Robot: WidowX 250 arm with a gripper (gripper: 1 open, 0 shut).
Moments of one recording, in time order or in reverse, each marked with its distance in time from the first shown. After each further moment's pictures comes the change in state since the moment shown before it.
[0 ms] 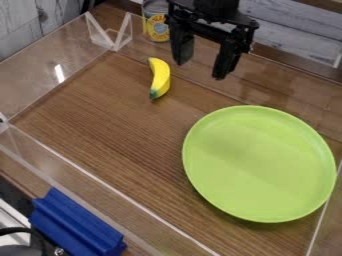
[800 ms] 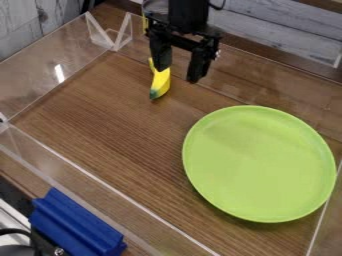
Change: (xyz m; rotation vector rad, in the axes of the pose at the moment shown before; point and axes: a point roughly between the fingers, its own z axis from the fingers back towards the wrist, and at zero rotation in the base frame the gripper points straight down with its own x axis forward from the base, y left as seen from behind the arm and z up) arm 0.022 0.049 -0.039 -0.030 0.033 0.008
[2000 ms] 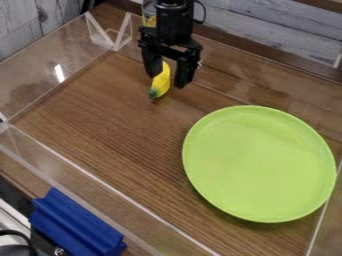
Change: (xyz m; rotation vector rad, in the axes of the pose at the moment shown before) arm 0.028 0.037 -0.036 -0.010 -0.022 -0.013
